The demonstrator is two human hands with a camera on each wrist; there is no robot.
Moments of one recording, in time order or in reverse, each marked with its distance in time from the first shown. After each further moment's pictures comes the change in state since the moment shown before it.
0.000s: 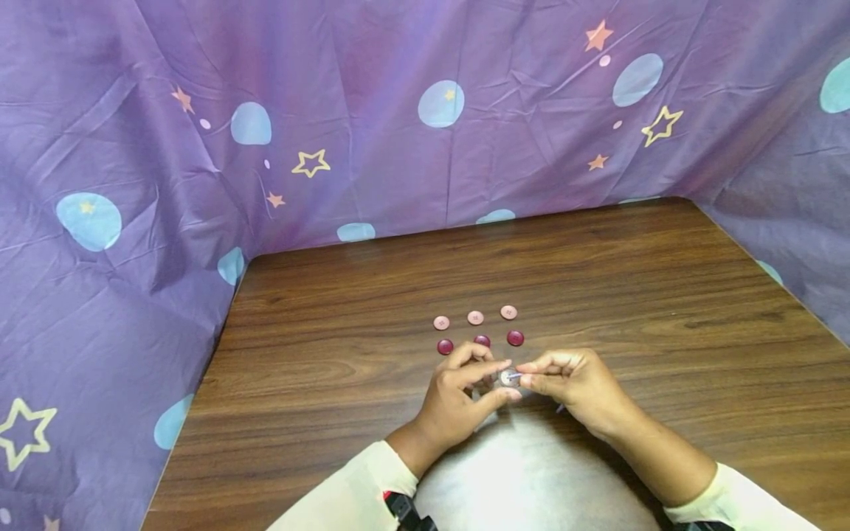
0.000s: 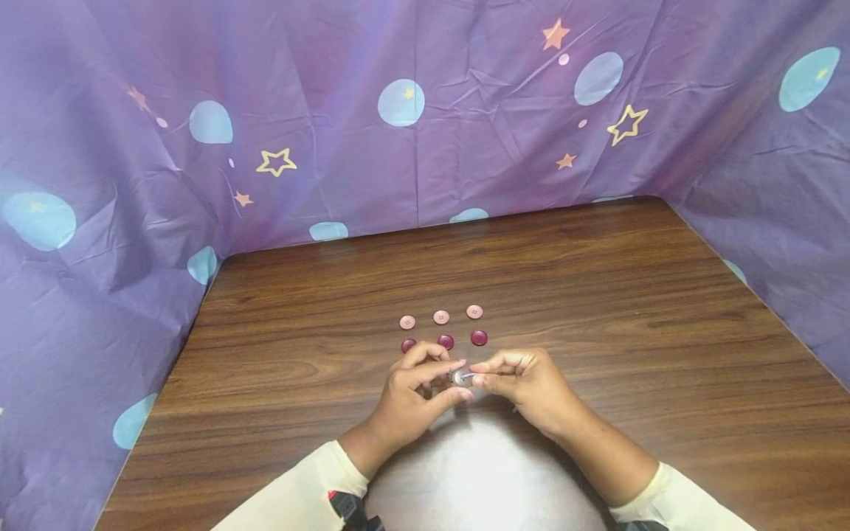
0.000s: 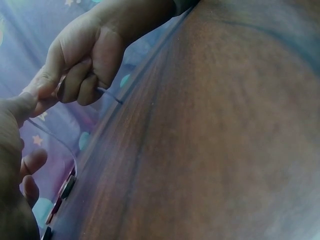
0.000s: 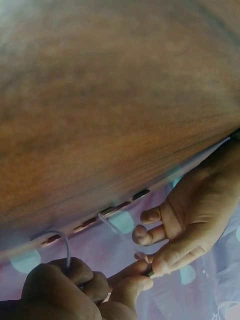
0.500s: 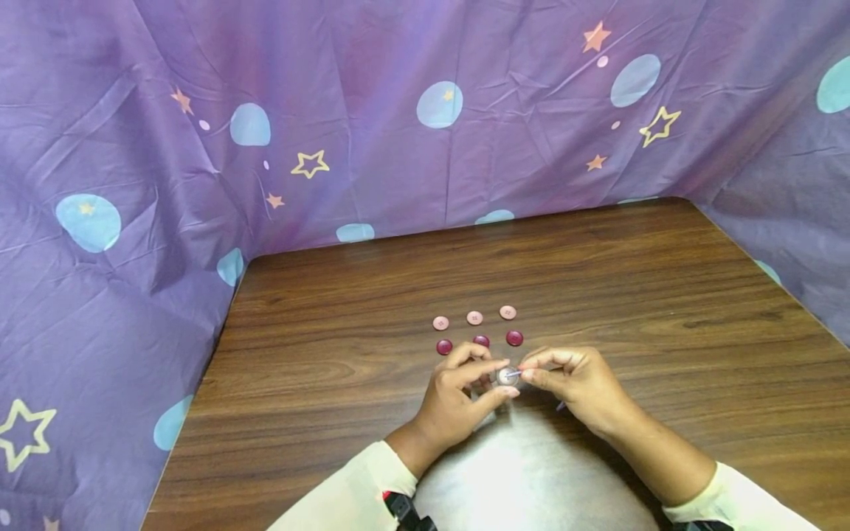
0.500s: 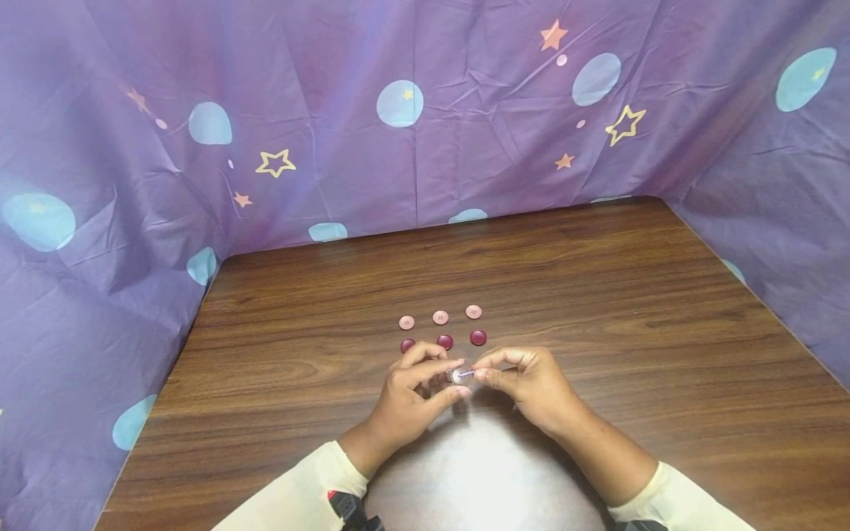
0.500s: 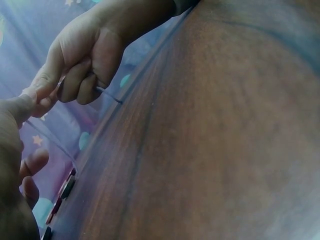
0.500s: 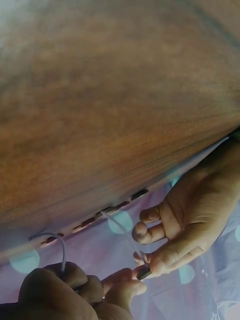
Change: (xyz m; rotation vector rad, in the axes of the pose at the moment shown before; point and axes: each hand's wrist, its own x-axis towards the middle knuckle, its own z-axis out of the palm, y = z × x) left_hand 0.000 0.000 0.000 -0.005 -0.004 -0.005; right_hand -0.001 -0.001 -0.001 -0.065 0.040 -0.053
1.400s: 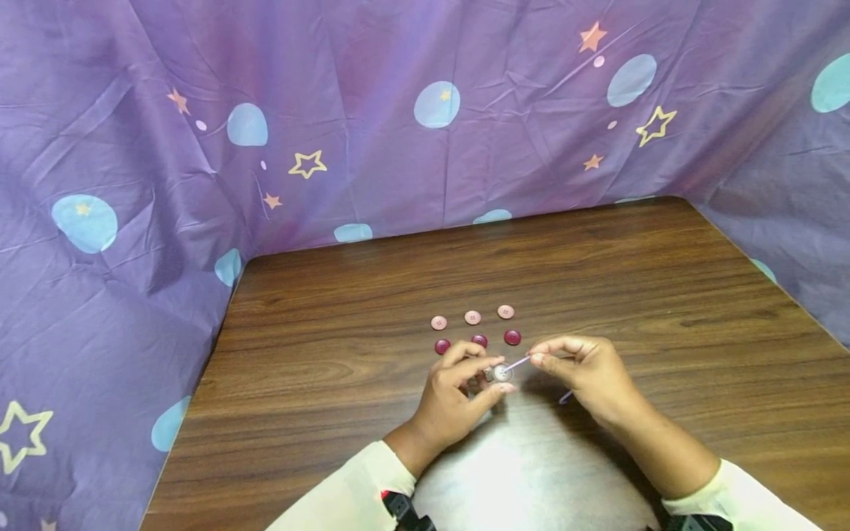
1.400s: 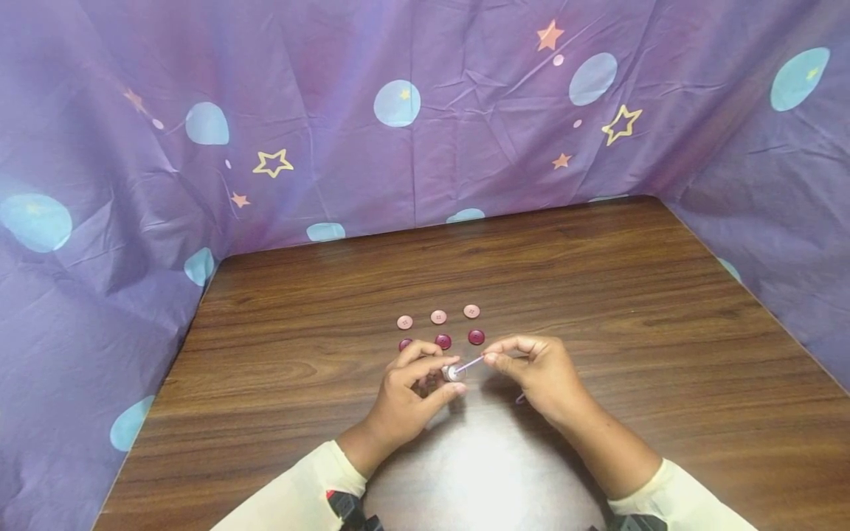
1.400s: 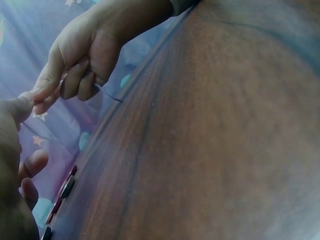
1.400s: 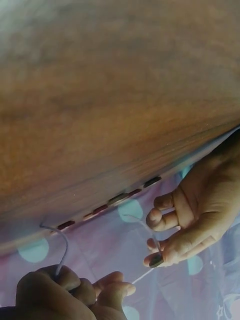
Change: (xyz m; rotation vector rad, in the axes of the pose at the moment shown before) left_hand -0.003 -0.001 0.002 -0.035 0.020 -0.036; right_hand 0.004 -0.004 -0.010 -0.060 0.161 0.055
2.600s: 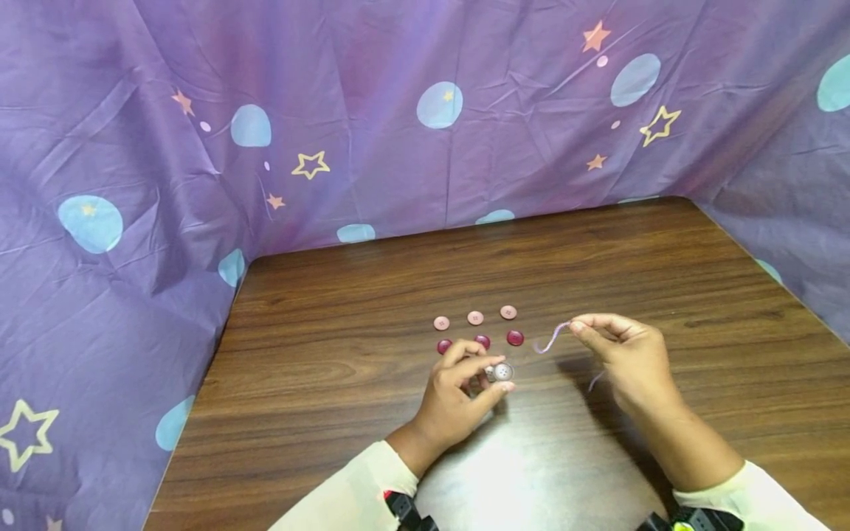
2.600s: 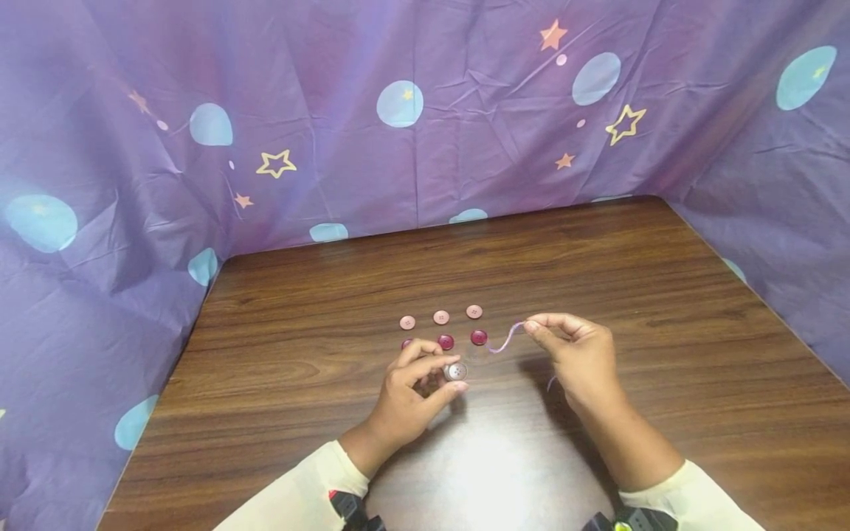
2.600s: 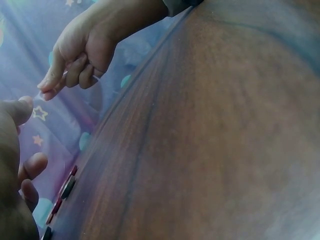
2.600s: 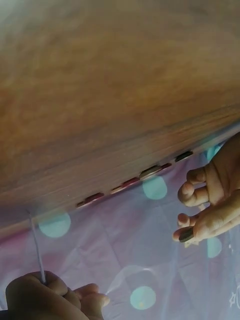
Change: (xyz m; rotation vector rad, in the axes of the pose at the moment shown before) left_hand 0.000 0.003 -0.002 0.003 0.011 -0.021; right_hand 0.016 -0.003 -0.024 0.218 0.346 0.170
